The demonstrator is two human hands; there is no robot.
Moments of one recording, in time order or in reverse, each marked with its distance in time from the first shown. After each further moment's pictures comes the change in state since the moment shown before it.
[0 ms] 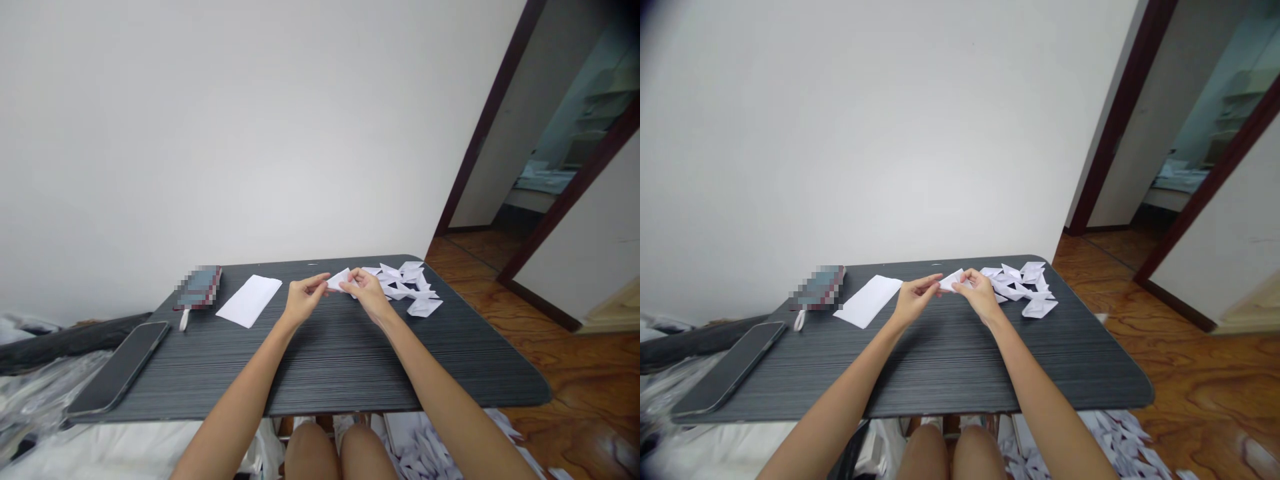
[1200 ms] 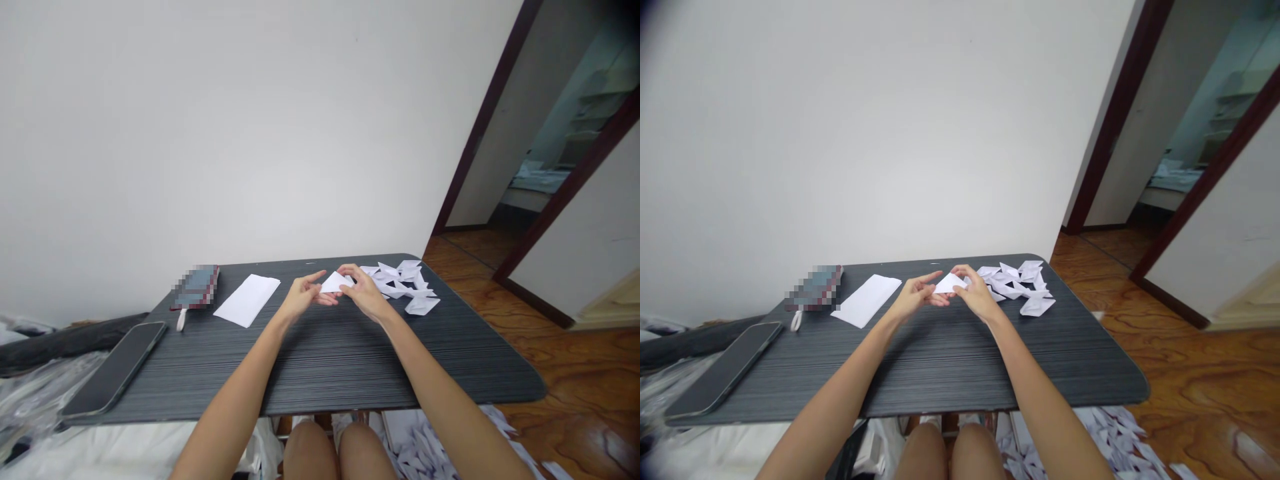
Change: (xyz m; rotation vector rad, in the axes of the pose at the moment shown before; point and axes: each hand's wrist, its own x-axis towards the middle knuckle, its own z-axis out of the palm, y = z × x) left_hand 0.004 0.002 -0.004 -0.387 -0.252 -0.363; right_hand -0.001 -0.001 -0.001 -0.043 -0.134 -0.023
